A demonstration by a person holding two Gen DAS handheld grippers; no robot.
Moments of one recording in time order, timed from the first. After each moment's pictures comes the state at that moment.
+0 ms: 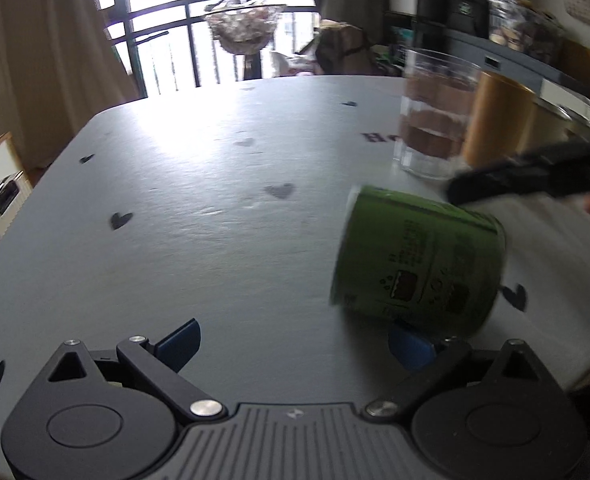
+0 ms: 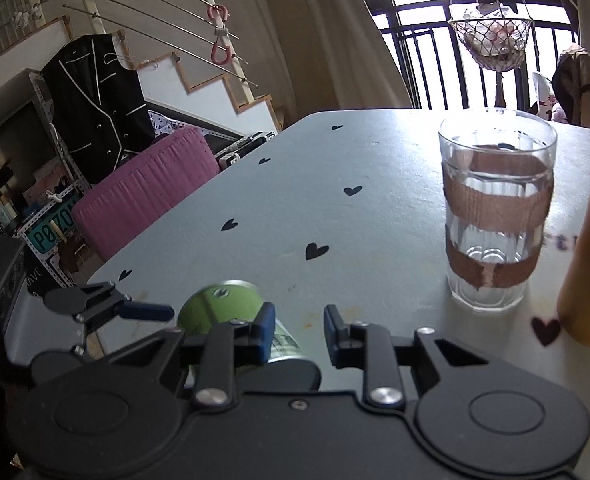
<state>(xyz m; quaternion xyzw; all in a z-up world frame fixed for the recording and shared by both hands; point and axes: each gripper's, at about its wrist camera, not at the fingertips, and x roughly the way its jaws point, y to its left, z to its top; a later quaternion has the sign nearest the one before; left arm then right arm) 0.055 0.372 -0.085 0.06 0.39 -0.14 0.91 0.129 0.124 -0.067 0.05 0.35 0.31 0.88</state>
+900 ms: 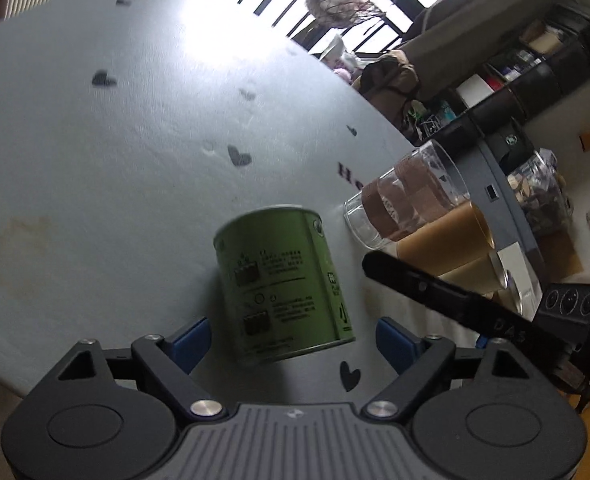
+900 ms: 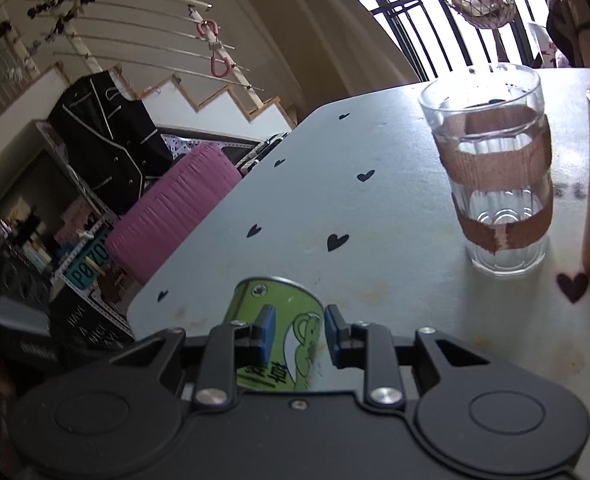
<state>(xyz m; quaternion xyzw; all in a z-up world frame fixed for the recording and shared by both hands) 0.058 0.372 -0.073 -0.29 0.47 -0.14 0.82 0.144 0.102 -0.073 0.17 0.37 0.34 0.85</state>
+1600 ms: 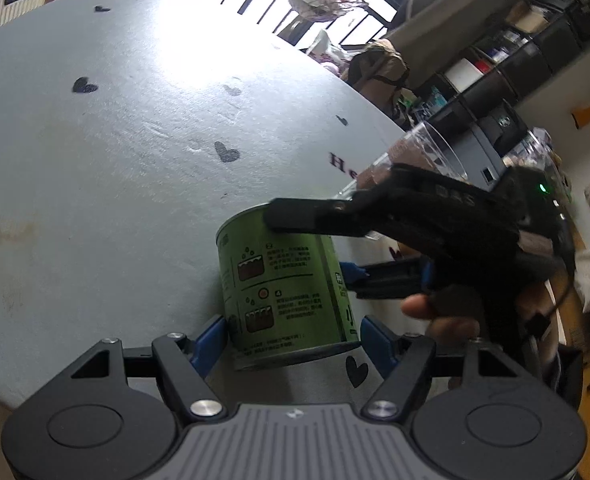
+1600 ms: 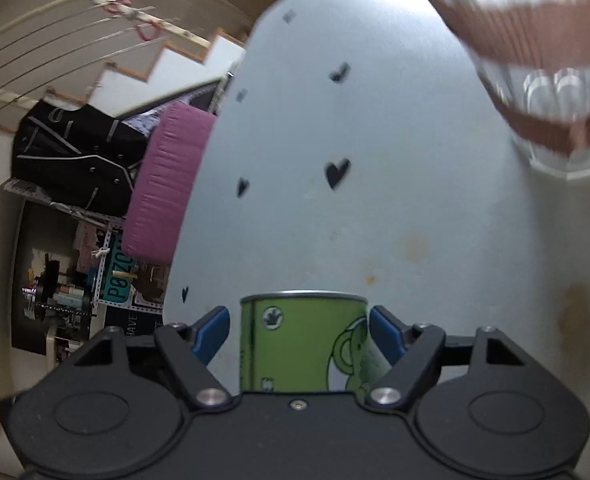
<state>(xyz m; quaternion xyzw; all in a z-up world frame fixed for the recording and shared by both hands) 0.056 0.365 -0.075 -0.25 0.46 -0.16 0.84 0.214 0.141 -0.115 0.29 0.56 0.31 0.71</state>
